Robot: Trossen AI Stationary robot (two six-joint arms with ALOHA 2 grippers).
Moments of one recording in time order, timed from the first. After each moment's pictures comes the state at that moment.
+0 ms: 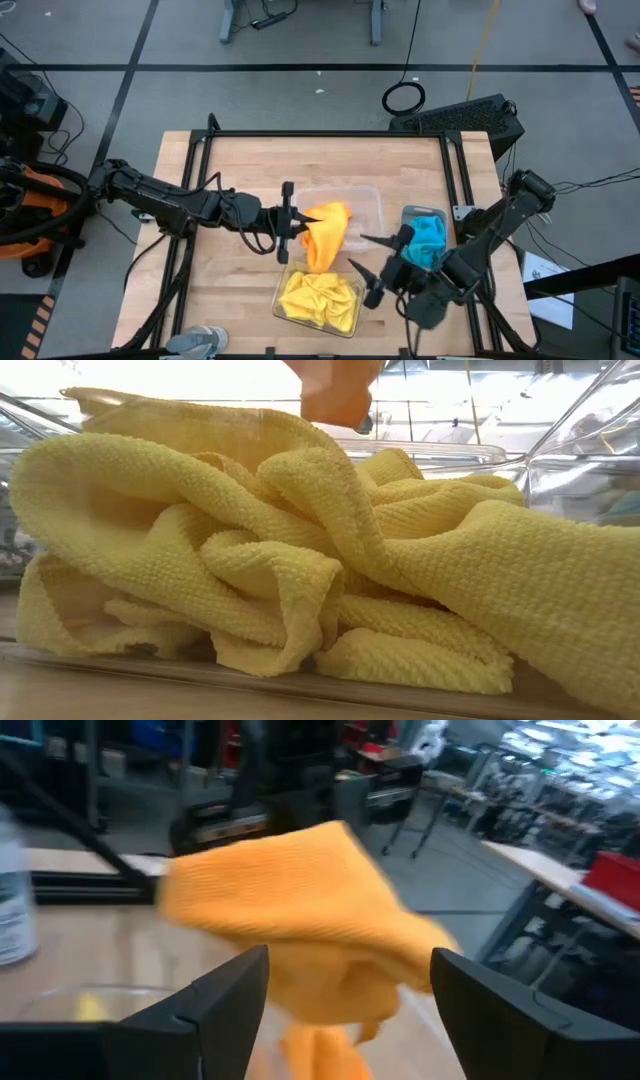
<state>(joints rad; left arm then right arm) -0.25 1.34 1.06 0.08 -0.24 0.35 0.73 1.56 1.35 -0.34 1.23 0.28</state>
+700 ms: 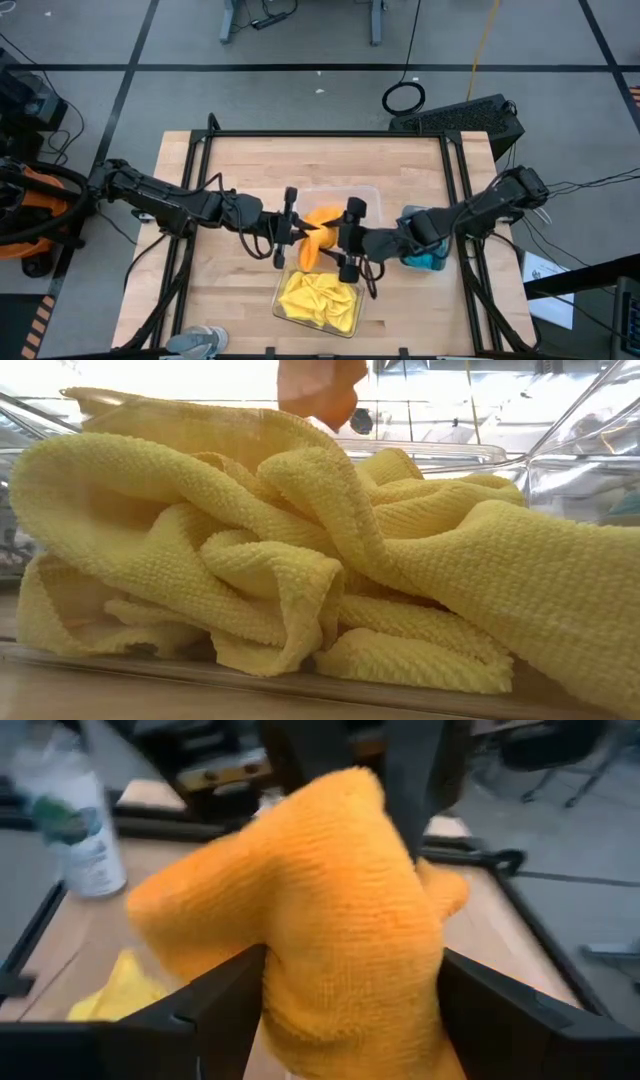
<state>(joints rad) -0.26 1.34 1.06 0.05 -0.15 0.41 0.38 1.57 1.35 -0.26 0.53 0.10</state>
